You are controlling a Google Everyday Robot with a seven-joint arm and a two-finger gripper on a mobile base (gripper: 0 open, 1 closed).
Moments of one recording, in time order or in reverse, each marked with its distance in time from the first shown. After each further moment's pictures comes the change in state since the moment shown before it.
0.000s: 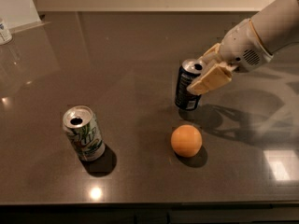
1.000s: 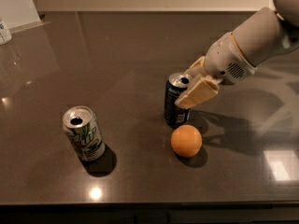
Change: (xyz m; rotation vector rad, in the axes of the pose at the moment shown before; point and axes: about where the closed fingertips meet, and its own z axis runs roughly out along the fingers) arm -0.007 0.033 0.030 -0.072 0.021 -0.024
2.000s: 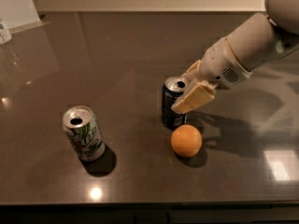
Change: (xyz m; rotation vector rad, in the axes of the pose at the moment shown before) arm 0.000 0.007 0.012 -0.014 0.011 -0.006
